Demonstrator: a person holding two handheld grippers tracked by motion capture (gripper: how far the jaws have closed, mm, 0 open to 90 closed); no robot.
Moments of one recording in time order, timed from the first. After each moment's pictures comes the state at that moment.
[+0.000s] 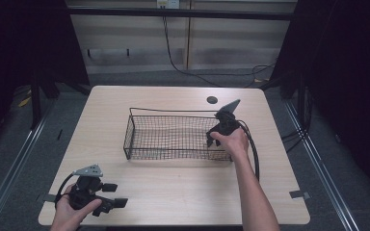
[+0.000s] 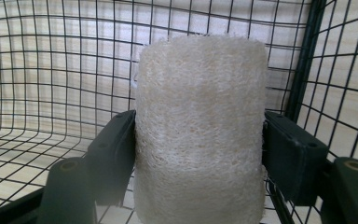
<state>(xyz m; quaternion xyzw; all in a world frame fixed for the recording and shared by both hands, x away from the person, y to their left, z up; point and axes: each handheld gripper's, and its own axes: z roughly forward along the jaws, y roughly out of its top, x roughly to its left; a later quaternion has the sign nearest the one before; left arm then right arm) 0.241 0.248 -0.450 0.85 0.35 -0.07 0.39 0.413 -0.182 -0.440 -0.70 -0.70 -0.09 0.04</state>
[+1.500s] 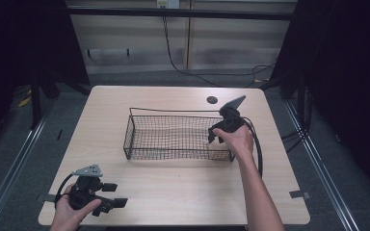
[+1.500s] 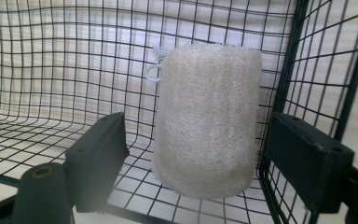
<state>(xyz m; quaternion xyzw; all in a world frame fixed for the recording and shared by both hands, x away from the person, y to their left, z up) 0.241 0.248 -0.450 0.85 0.35 -0.07 0.40 0.406 -0.192 -0.417 -0.69 -0.71 -0.12 0.04</state>
